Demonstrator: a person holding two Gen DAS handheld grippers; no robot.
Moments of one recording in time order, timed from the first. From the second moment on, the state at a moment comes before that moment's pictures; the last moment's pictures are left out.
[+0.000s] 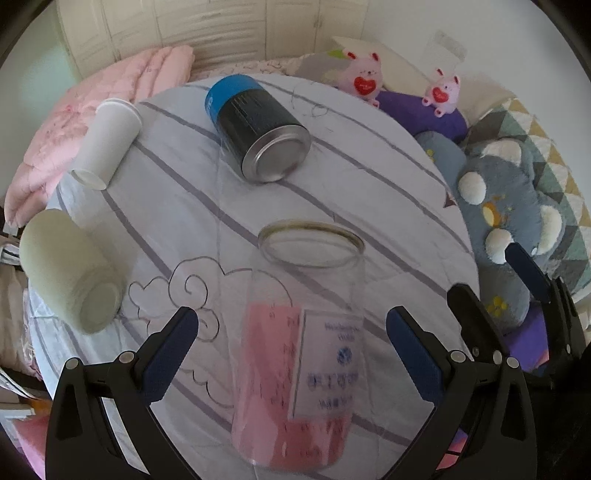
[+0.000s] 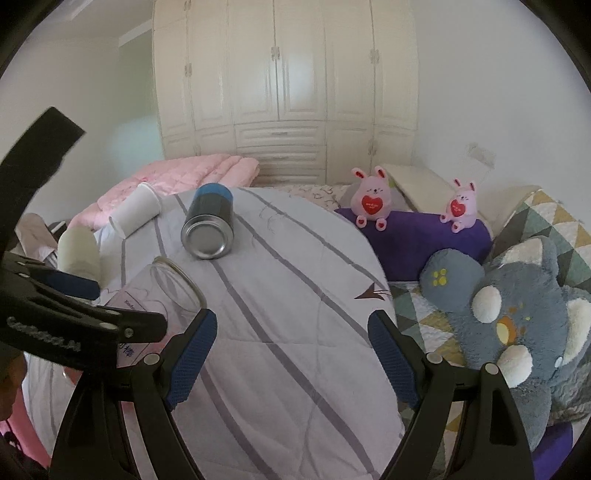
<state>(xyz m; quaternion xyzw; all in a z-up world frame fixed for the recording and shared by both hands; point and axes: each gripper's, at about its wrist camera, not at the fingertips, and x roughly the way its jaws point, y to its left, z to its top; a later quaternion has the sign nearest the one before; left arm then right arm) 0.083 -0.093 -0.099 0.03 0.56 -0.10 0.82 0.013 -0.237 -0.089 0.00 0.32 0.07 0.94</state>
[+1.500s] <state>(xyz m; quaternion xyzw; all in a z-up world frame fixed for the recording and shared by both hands) 0.087 -0.061 -0.056 0.04 0.43 -0.08 0.90 0.029 -0.171 -0.093 0.02 0.35 0.25 0.90</state>
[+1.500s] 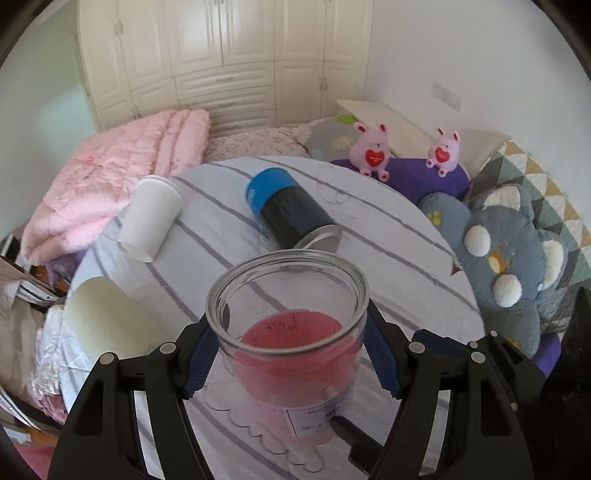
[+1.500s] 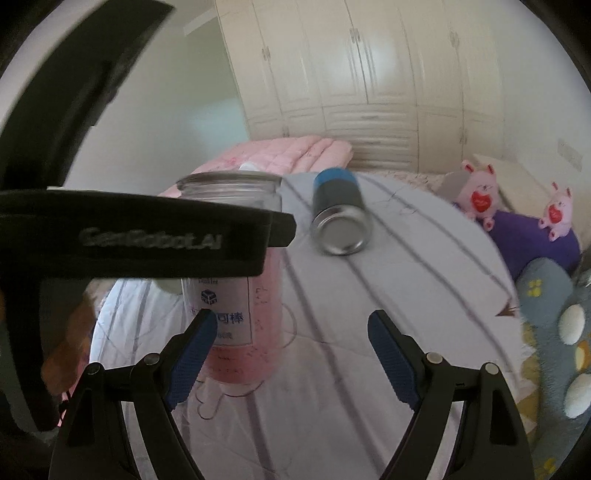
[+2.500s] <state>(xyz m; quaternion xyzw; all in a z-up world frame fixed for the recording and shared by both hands) 0.066 -0.041 -0.061 0.01 0.43 -0.10 0.90 0.041 -0.163 -0.107 0.02 0.35 0.20 0.91</state>
